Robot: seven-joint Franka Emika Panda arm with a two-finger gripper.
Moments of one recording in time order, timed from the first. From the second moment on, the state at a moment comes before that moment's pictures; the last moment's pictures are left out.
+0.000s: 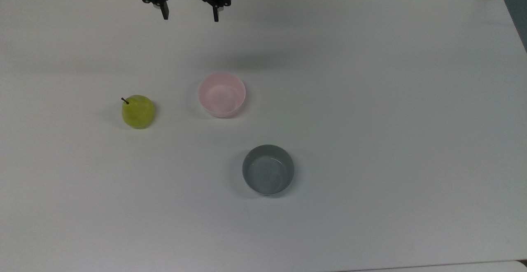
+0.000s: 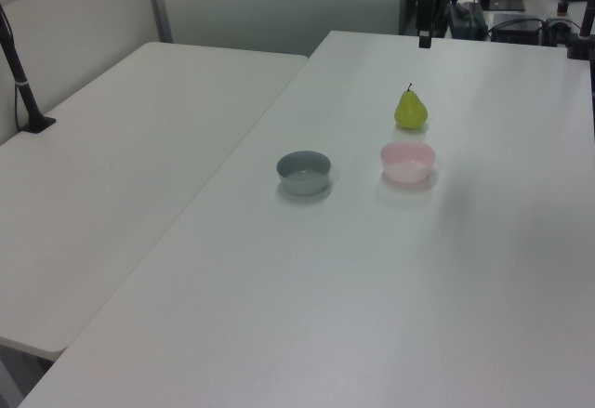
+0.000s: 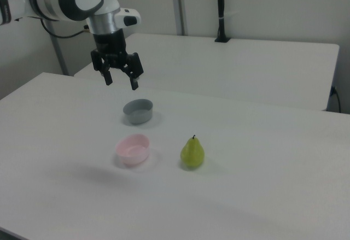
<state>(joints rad) 0.07 0.08 -0.11 -1.58 -0.02 1.67 -0.06</state>
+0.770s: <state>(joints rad) -0.11 0.22 -0.11 -1.63 -0.02 1.83 -0.29</state>
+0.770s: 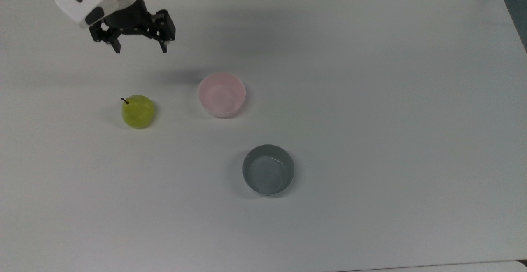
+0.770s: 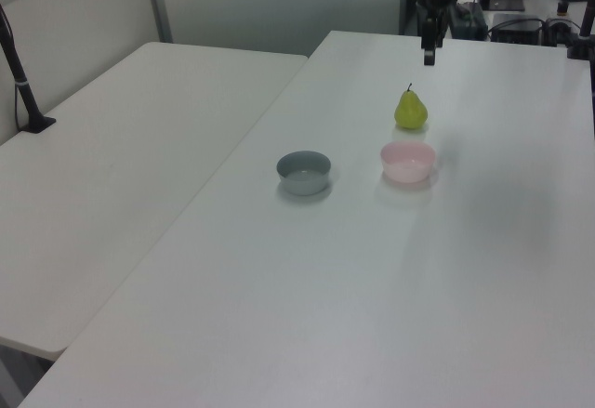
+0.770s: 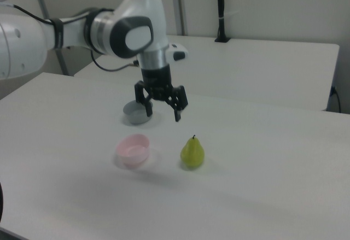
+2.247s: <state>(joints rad) -0.17 0.48 -0.10 -1.71 -0.02 2.26 -0.30</state>
